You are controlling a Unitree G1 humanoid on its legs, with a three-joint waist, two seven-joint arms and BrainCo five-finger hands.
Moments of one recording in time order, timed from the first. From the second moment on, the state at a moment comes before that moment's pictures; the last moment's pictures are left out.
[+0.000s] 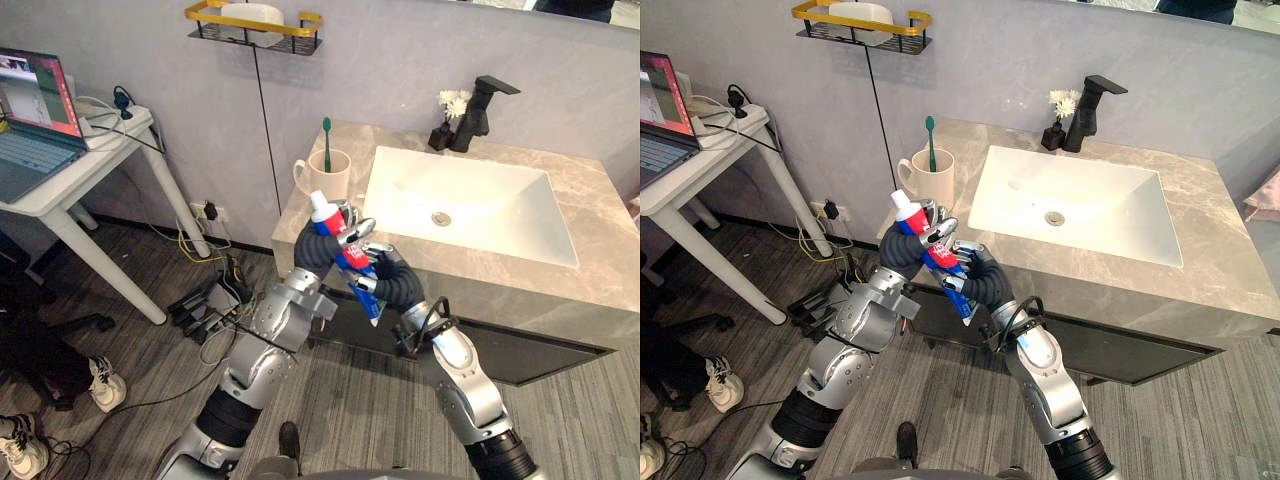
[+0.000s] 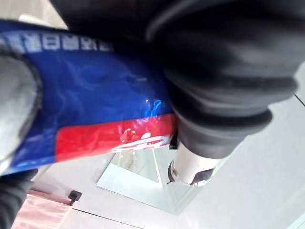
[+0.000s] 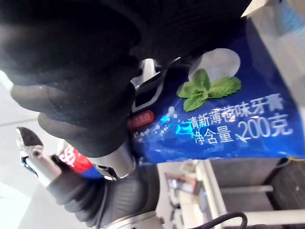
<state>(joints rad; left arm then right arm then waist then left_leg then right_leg) -0.26 0.15 -0.39 -0.18 -0.70 -0.06 0.01 -0.05 -0.14 0.28 -0.18 0.33 -0.07 0.20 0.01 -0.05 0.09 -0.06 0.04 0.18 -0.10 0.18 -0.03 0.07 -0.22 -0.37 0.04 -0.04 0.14</state>
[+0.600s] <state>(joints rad) -0.66 0.31 -0.22 -0.04 -0.59 -0.10 0.07 -0.03 -0.14 0.28 -0.12 0.55 -0.06 0.22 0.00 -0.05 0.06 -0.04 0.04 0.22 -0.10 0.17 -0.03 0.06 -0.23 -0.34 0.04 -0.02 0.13</state>
